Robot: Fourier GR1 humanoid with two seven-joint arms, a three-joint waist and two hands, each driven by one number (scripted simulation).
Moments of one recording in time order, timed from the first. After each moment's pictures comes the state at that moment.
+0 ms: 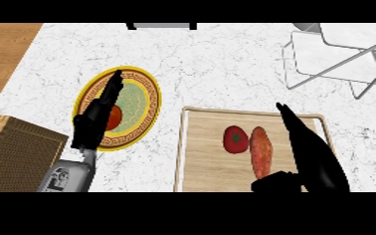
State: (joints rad) left arm -0.17 0.17 -0.14 -1.45 -0.04 0.09 0.02; right arm -0.06 -0.31 0.41 -2.03 0.58 0.13 1.07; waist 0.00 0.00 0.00
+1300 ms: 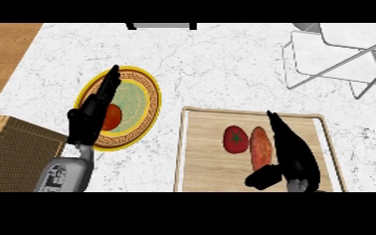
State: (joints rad) left arm -0.19 0.13 -0.07 -1.47 -0.09 0.02 0.06; right arm 0.00 -0.15 0.34 -1.79 0.74 0.17 0.92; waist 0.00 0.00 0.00
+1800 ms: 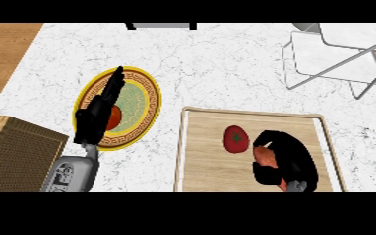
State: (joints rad) left arm -0.19 0.10 -0.06 -1.44 -0.12 0.02 0.04; right arm 0.02 -0.17 0.35 -1.74 0.77 0.22 0.83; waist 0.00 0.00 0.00
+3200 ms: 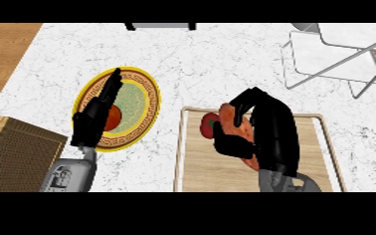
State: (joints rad) left arm -0.17 0.09 -0.03 -1.44 -0.14 0.00 0.02; right arm -0.25 0.00 0.42 -1.89 0.96 -0.10 0.89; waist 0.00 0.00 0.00
